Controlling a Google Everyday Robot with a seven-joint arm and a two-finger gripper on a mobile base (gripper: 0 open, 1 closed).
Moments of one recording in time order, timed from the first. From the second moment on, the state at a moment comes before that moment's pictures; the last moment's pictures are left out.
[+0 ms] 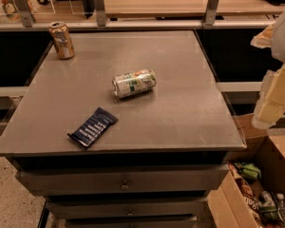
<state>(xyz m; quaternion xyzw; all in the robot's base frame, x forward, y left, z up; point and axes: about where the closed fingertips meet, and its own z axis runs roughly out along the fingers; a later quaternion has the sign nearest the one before) 0.438 -0.217 0.977 -0.60 0.78 -0.03 0.16</state>
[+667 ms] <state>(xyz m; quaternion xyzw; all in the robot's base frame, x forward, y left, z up) 0.440 -0.212 0.977 -0.61 0.78 -0.04 0.16</state>
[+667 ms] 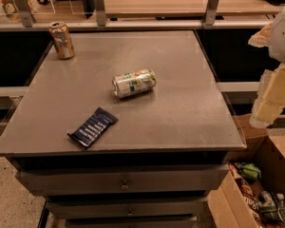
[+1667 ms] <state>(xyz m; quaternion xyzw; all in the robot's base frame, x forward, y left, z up) 0.469 -0.137 0.979 -0.70 0.69 -0.07 0.19</state>
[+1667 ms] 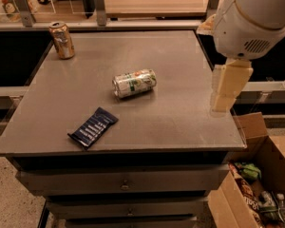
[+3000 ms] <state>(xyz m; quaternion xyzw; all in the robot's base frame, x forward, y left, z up) 0.588 -0.056 0.911 -0.74 0.65 -0.10 0.15</state>
